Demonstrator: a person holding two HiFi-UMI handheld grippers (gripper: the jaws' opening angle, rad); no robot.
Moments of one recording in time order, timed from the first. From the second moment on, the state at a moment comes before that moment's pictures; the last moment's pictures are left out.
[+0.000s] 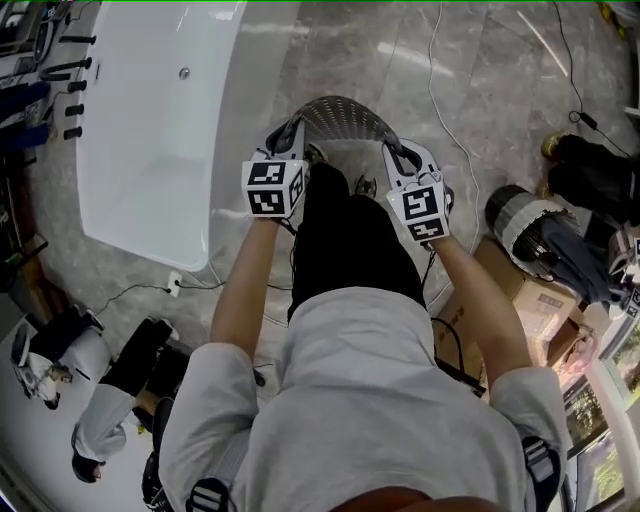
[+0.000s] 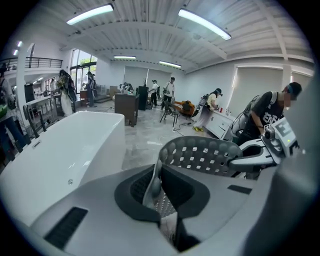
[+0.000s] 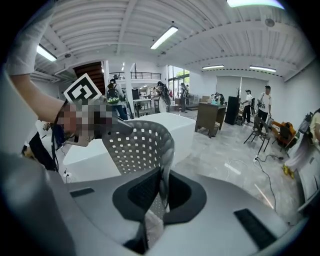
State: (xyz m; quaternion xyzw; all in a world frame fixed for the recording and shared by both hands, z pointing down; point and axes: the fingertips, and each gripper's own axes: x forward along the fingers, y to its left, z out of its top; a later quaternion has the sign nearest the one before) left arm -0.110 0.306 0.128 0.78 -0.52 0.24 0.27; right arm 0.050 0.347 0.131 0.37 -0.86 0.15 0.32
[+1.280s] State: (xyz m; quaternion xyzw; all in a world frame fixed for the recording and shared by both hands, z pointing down) left arm -0.159 0.222 0.307 0.78 -0.47 0.30 0.27; right arm -0.017 0.307 0.309 0.39 -0.83 0.26 0.31
